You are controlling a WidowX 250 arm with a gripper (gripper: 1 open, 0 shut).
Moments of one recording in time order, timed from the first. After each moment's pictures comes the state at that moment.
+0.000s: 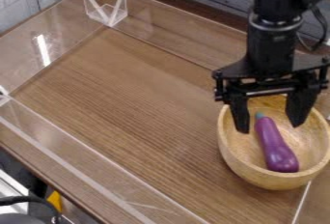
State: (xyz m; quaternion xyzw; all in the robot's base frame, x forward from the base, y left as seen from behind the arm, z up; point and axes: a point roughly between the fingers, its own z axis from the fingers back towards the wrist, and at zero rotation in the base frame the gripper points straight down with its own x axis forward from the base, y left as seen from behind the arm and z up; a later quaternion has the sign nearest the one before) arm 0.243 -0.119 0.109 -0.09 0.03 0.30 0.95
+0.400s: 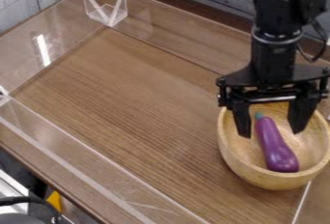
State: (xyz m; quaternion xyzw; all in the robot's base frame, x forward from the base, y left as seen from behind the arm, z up) arm 0.250 -0.123 0.094 -0.09 0.02 0.27 0.96
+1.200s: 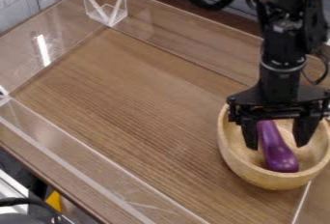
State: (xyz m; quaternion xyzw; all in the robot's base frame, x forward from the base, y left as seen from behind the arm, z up) arm 0.266 -0.130 0.061 -0.09 0.01 0.26 0.96
